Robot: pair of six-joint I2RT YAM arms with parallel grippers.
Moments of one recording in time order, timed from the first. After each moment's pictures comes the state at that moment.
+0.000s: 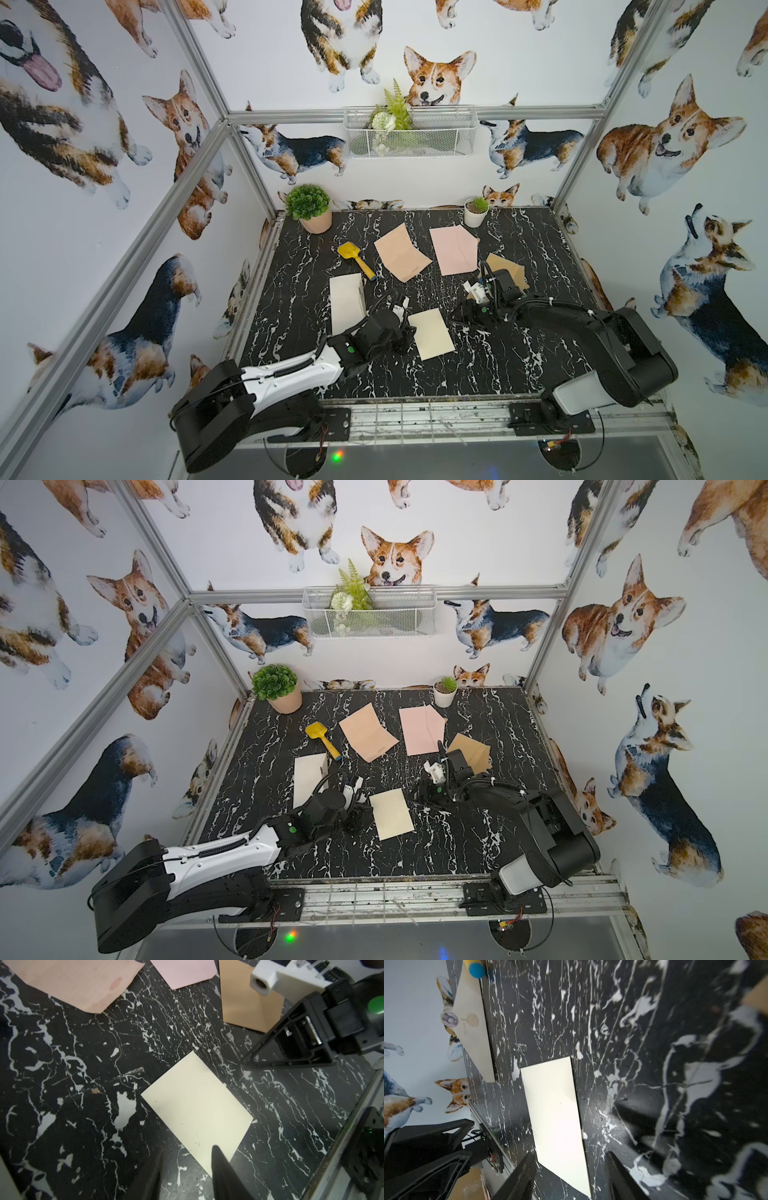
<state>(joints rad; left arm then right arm) -0.96 1.18 0.47 0.00 -0.12 -0.51 0.47 1.50 0.64 -0.18 -0.62 0.58</state>
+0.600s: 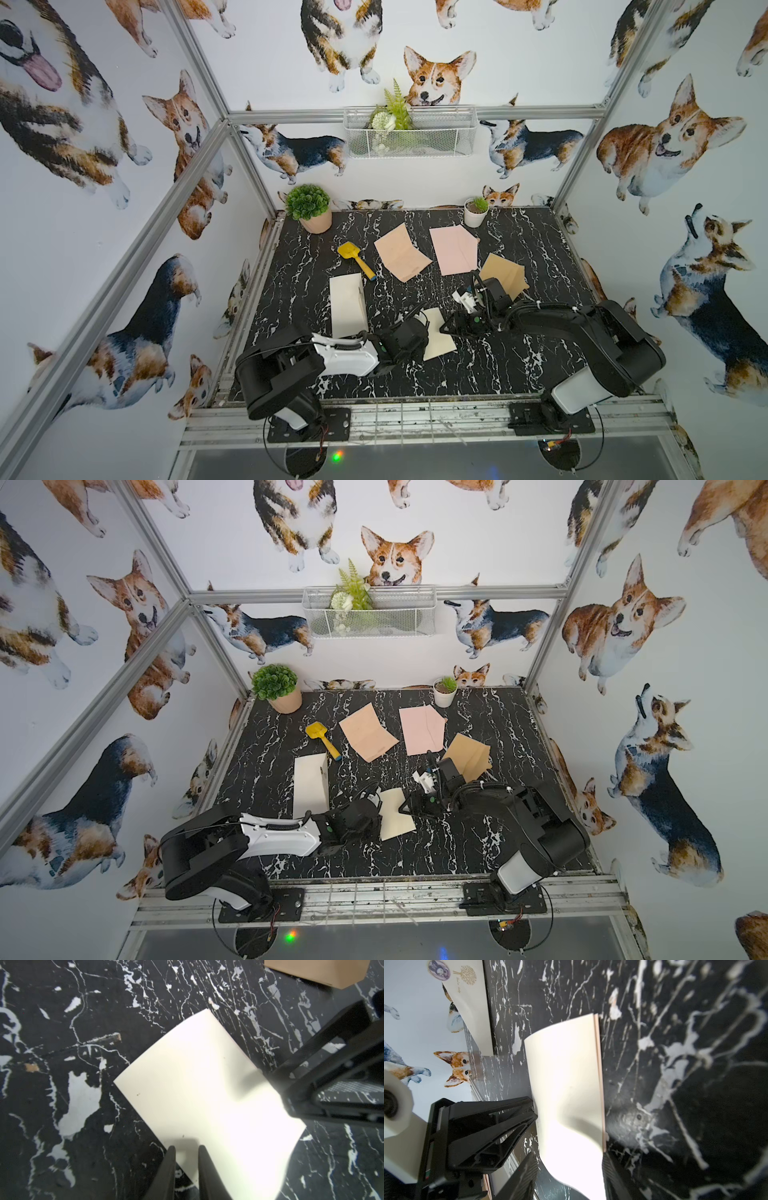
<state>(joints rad) -1.07 1.56 0.57 0.12 -0.23 -0.61 0.54 1.57 0.58 -0.03 -0.68 0.58</state>
